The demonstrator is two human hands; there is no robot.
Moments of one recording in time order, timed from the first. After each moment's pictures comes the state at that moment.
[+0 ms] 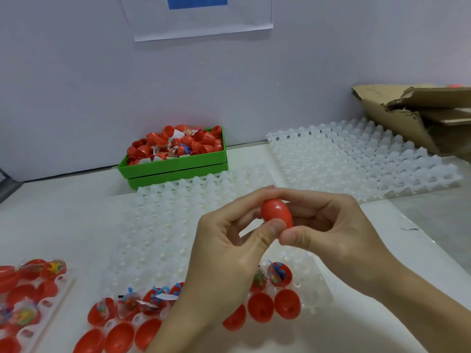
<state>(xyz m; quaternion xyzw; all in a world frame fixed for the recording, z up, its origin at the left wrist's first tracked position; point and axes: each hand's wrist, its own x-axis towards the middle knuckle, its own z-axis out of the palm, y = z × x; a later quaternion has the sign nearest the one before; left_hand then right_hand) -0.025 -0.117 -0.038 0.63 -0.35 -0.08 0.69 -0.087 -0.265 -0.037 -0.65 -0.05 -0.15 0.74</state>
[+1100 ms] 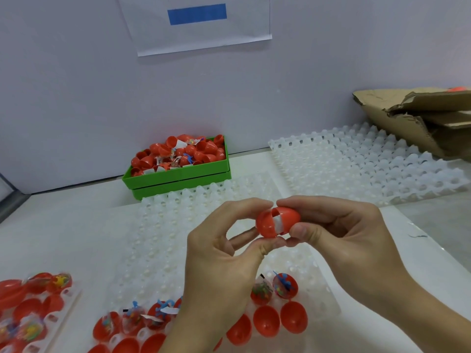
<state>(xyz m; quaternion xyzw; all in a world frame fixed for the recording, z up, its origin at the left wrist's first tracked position) -0.017 -0.116 -0.043 0.65 -0.37 0.04 0.66 -0.089 -0.258 -0.036 -0.66 -0.02 -0.29 0.70</state>
